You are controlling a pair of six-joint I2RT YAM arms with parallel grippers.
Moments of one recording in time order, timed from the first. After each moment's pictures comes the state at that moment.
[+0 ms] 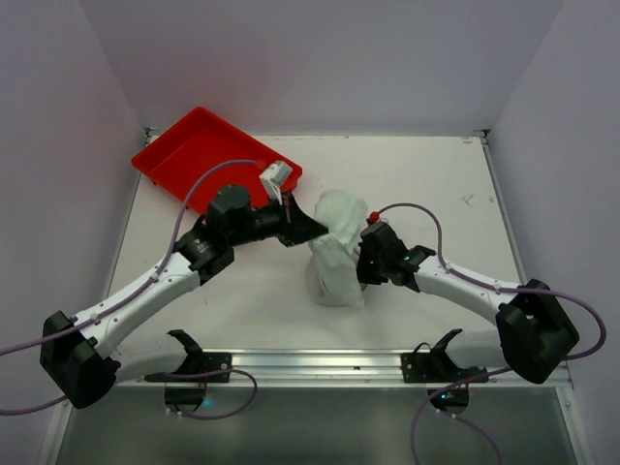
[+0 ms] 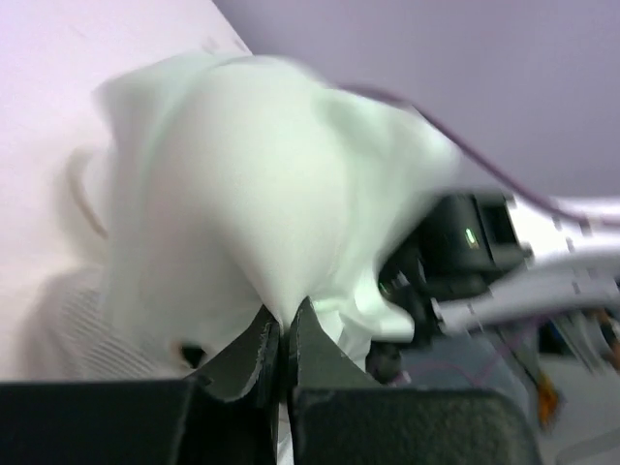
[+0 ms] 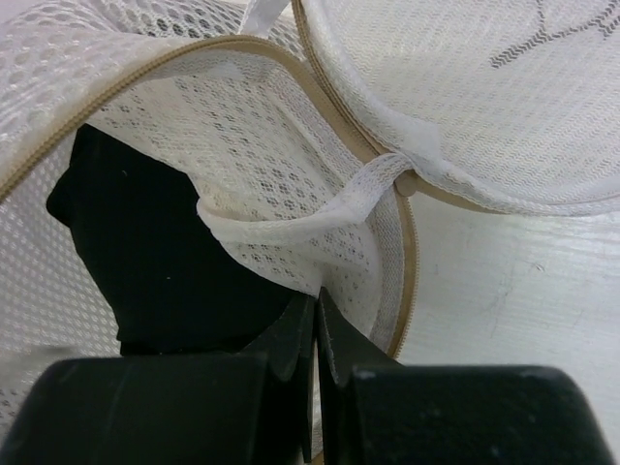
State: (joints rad) left arm -0.73 1.15 0.92 0.03 0.49 -0.65; right arm 0.68 1.31 0.69 -0.35 0.06 0.74
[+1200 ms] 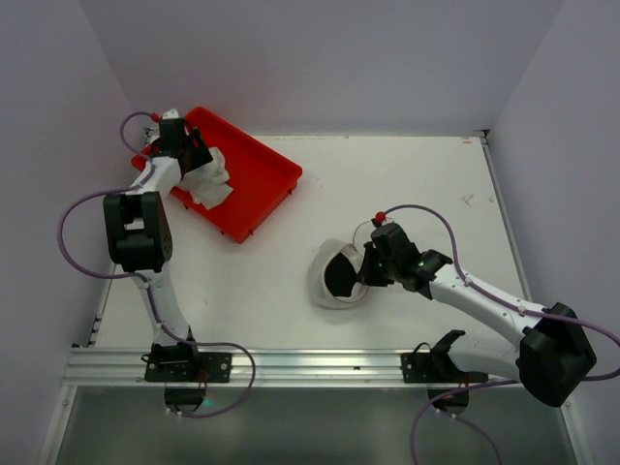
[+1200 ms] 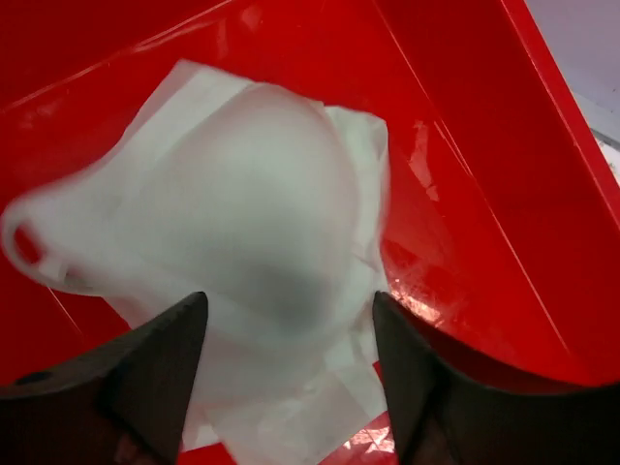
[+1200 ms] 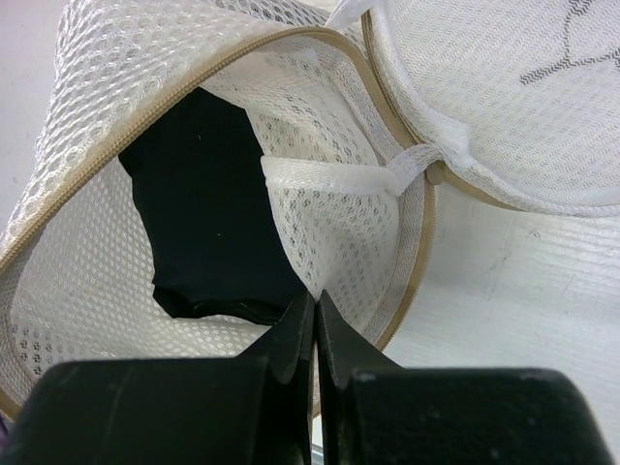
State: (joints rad) left arm 0.09 2.06 1.60 -0.19 -0.07 -0.35; right arm 0.67 1.16 0.67 -0.42 0.01 0.71
